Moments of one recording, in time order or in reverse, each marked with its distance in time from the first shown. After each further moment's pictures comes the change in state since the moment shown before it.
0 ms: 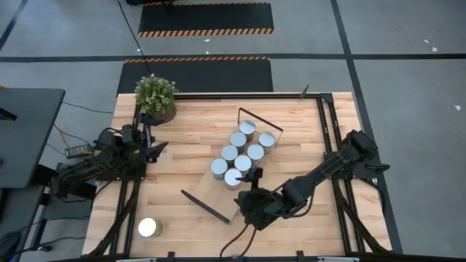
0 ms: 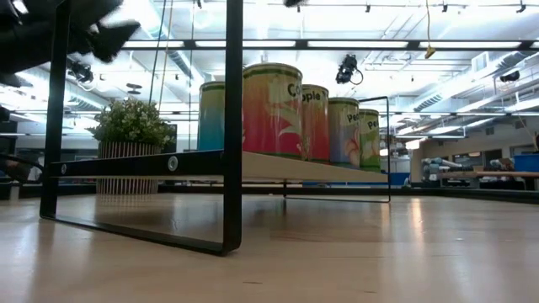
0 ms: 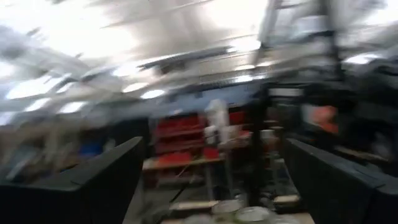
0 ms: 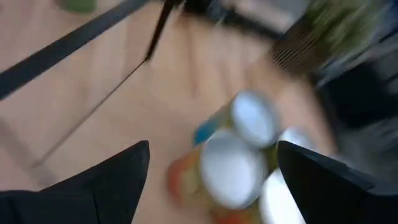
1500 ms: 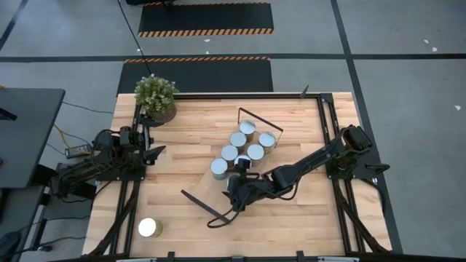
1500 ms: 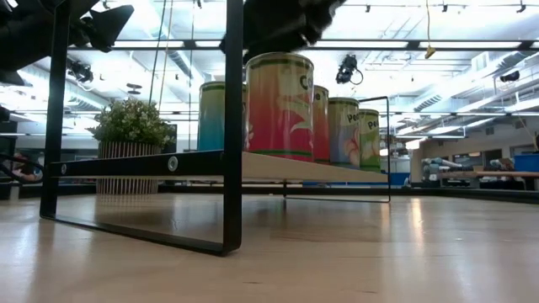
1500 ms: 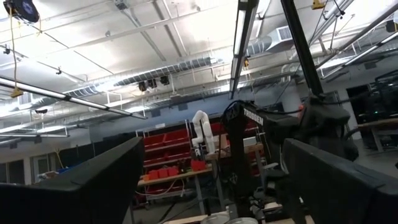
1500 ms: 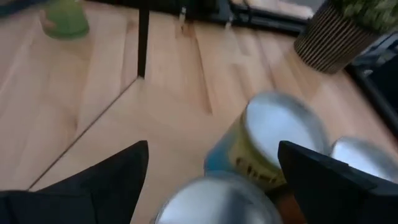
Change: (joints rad) left arm 0.000 0.000 0.000 0.056 0.082 0.018; right arm -0.165 -0.002 -0.244 0.489 -0.174 -0.093
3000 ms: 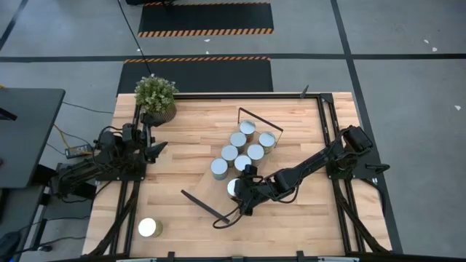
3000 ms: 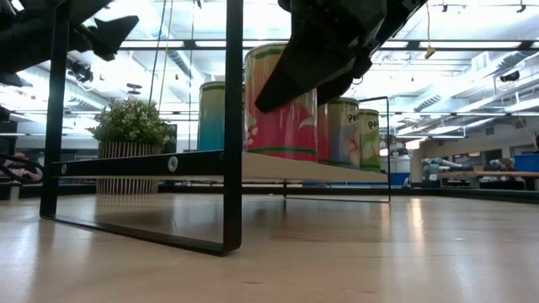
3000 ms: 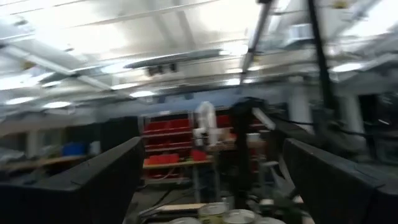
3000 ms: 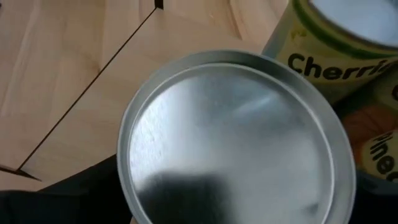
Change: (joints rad) left arm 0.000 0.000 0.000 -0.049 -0.054 -0.078; right arm 0.021 0.000 -0.136 0.001 -0.122 0.222
